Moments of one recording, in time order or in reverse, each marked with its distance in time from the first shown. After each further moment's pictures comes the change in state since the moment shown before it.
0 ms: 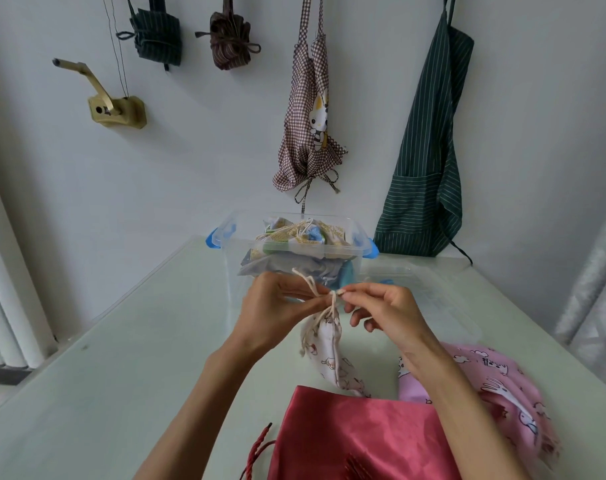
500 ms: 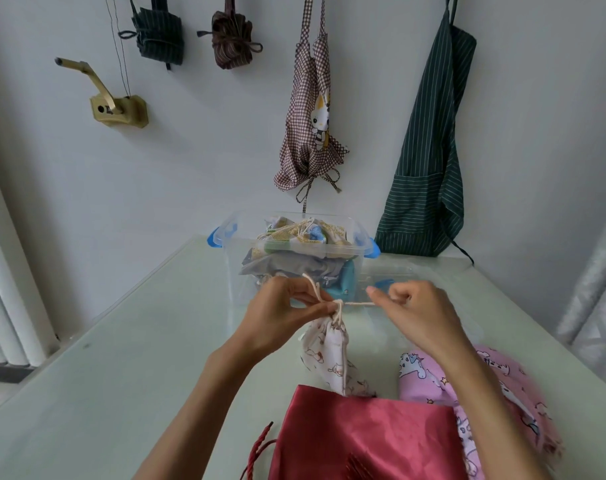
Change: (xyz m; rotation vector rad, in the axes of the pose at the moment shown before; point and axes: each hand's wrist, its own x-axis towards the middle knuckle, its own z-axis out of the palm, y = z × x) left_hand 0.002 -0.009 0.000 0.071 -0.124 -0.002; right_hand 0.000 0.001 -0.027 -0.631 0.204 -0.122
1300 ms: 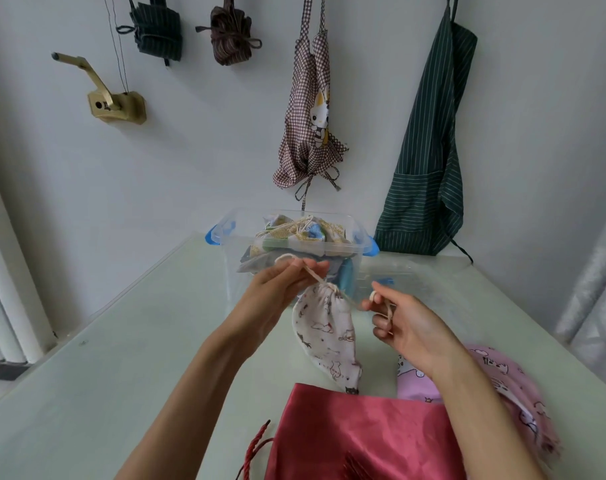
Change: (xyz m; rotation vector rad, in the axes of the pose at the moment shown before) left_hand 0.008 0.016 -0.005 -0.785 0.051 -0.286; right_hand 0.007 0.003 0.014 1.027 -0.309 0.468
